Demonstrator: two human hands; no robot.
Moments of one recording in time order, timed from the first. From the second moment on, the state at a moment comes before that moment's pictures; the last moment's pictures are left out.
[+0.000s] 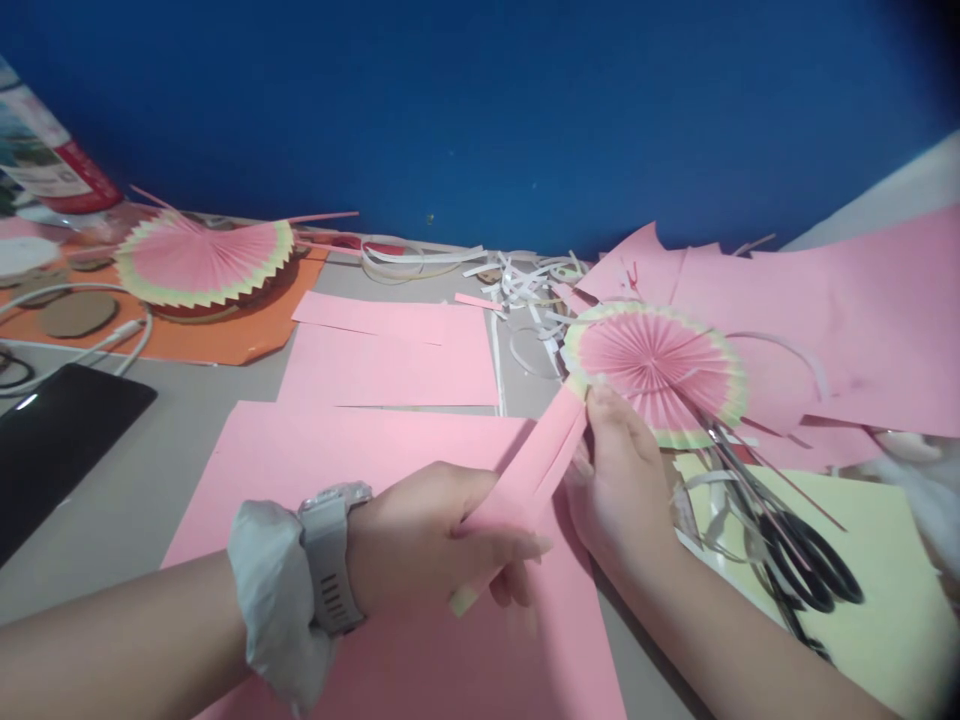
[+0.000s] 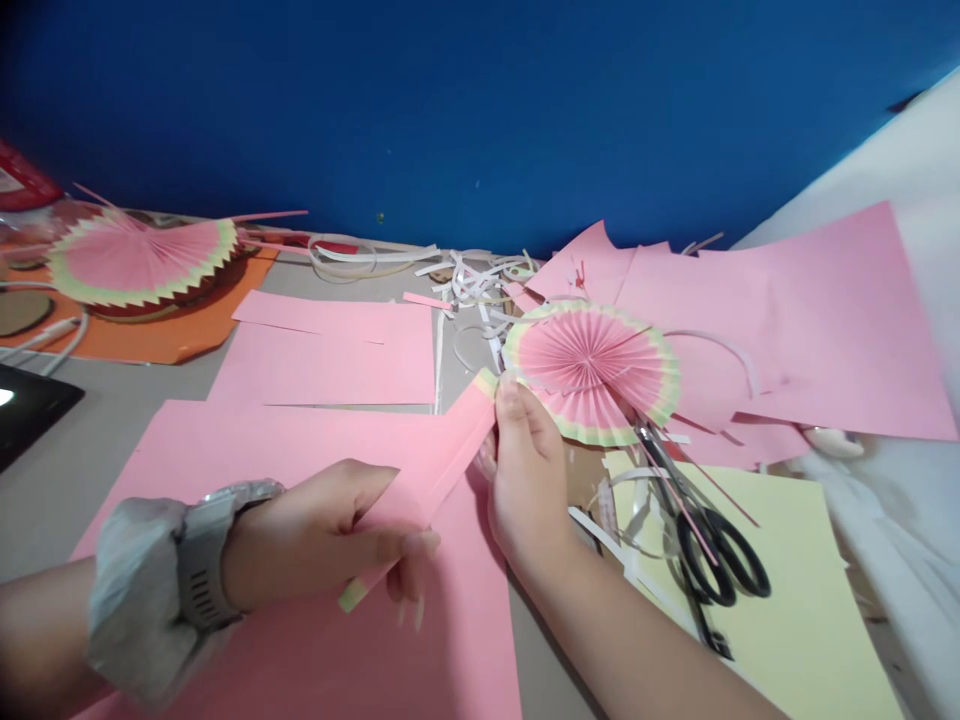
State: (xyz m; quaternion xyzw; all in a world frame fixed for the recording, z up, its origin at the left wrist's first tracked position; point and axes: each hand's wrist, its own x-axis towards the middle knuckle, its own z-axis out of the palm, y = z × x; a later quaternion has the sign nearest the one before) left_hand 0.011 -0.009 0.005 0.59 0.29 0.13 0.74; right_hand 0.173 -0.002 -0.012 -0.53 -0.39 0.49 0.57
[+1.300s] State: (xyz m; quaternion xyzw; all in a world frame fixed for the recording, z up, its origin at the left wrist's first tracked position) left_hand 0.013 -0.009 -0.001 0.61 0.31 0.15 0.72; right_hand 0.171 -0.012 -0.009 -0.49 -0.49 0.54 0.48
